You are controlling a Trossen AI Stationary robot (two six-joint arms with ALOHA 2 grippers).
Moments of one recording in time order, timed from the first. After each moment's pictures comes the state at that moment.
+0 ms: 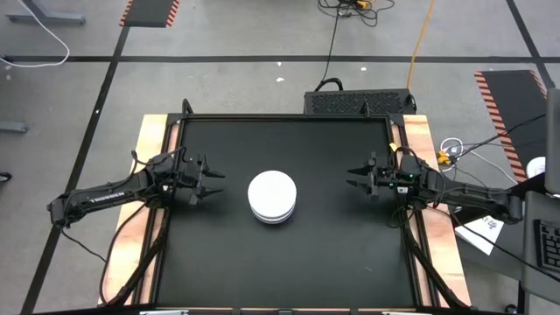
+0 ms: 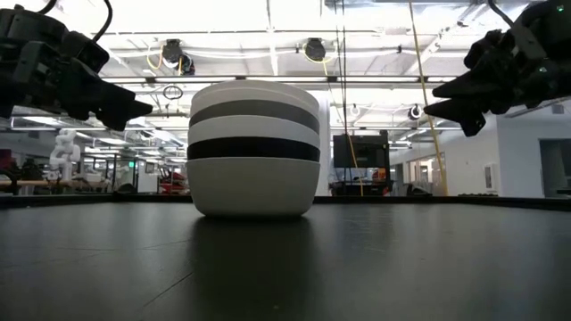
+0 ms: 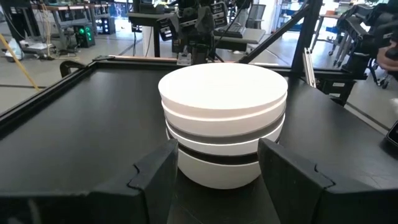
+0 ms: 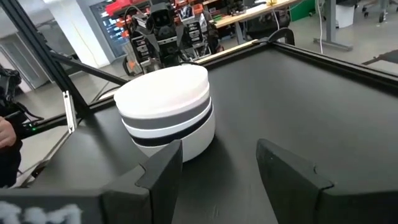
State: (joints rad) left arm 0.39 0.26 0.01 0.11 0.47 0.01; right arm -0.31 0.23 0.06 0.02 -0.21 0.30
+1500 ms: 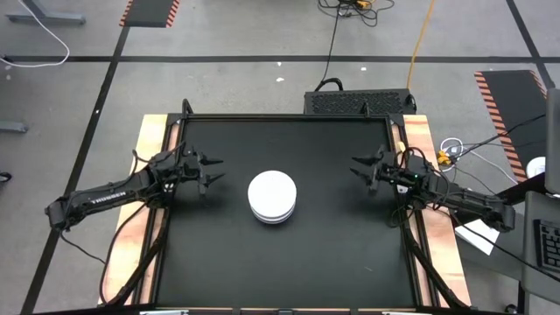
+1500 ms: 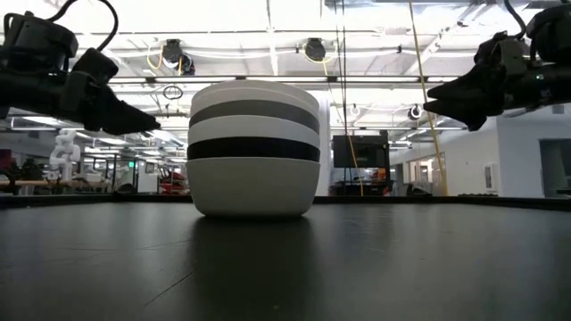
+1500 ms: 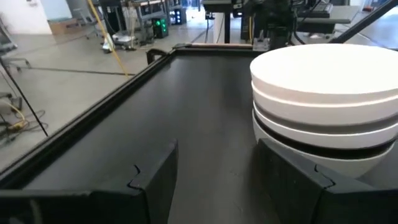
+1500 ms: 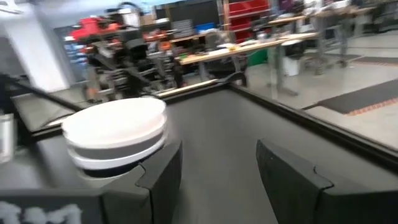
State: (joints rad) left arm 0.46 0.32 0.01 0.12 0.22 0.09; right arm -0.38 0.09 0.02 0.06 -0.08 0.18
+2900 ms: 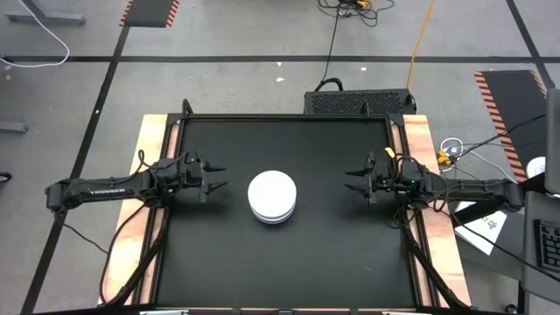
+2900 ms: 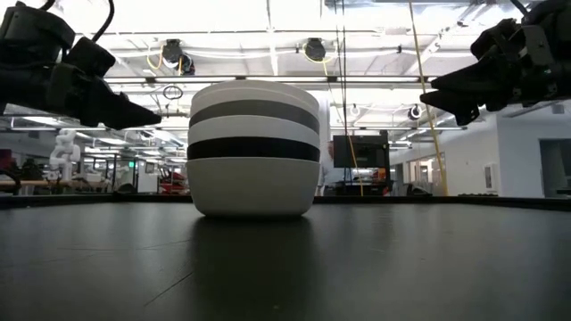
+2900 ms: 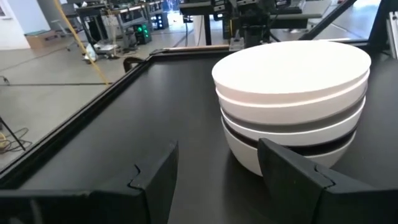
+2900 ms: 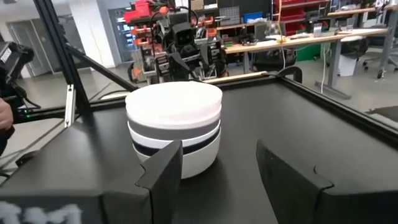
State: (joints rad) left arm 0.23 0.36 0.01 0.18 0.07 0.11; right arm -0.15 0.29 0.01 0.24 -0.07 0.14
